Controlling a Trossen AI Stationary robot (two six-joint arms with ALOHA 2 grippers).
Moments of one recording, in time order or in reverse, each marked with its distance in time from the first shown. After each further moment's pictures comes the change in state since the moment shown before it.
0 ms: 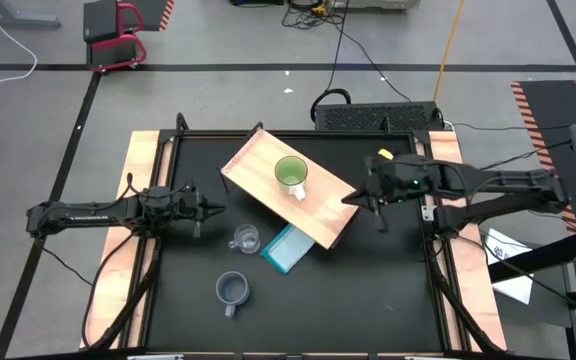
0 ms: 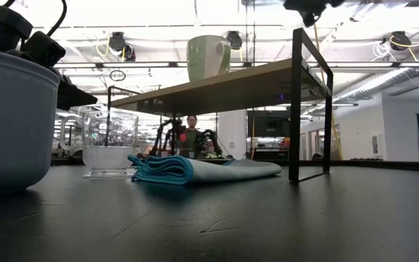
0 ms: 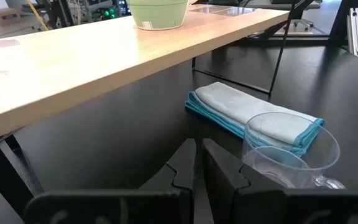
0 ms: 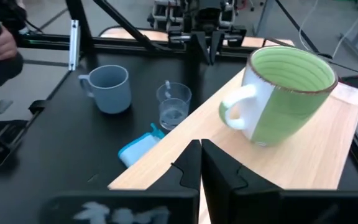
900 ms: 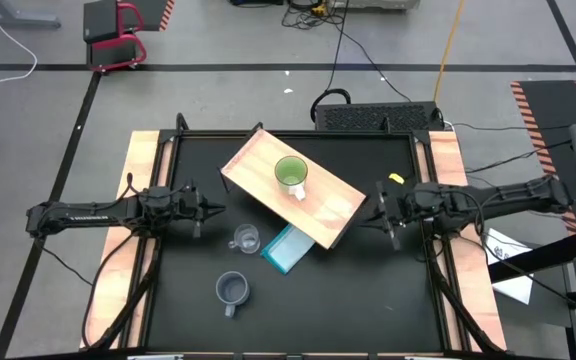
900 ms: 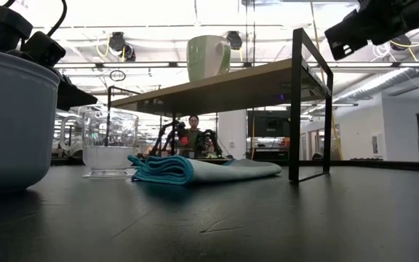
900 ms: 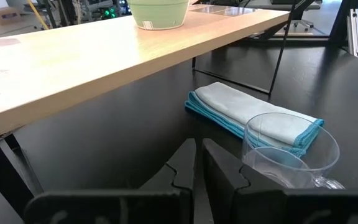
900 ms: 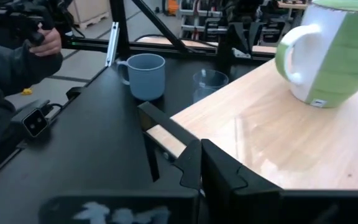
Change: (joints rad) left arm 0.000 0.000 0.000 0.000 0.000 -0.004; right arm 0.122 -0.311 -0.484 0.306 0.006 0.039
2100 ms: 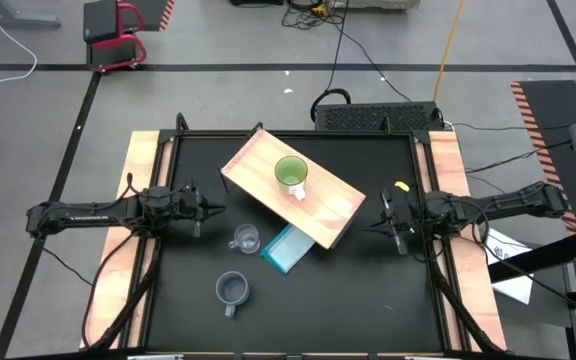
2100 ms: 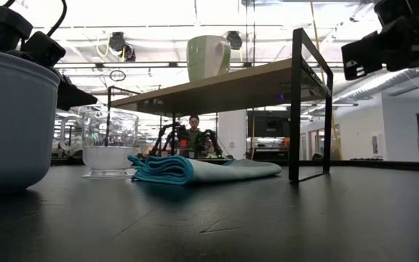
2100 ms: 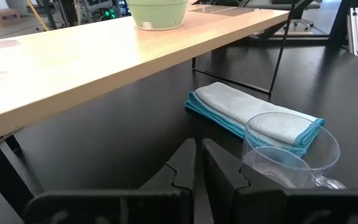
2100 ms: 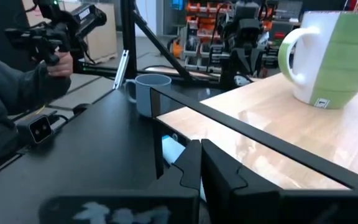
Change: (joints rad) left arm 0.000 0.000 0.000 0.002 0.000 0.007; right arm 0.013 -0.230 -0.311 0.275 -0.006 -0.014
